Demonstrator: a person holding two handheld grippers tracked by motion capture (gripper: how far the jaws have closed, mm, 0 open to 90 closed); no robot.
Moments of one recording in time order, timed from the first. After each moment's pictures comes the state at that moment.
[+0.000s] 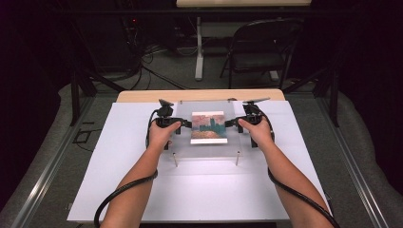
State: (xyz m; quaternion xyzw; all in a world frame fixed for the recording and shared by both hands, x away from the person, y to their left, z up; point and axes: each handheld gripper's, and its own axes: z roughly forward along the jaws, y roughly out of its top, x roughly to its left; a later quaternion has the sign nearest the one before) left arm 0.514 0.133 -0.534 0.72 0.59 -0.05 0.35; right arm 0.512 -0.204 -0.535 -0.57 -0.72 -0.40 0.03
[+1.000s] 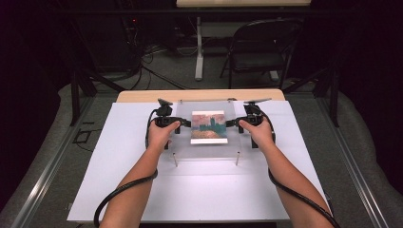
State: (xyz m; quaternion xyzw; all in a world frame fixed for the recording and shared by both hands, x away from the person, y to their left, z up) left arm 0.513 0.135 -0.530 0.72 0.60 -0.05 0.36; right arm 0.507 -0.205 -0.532 -0.57 -0.71 -0.41 0.02
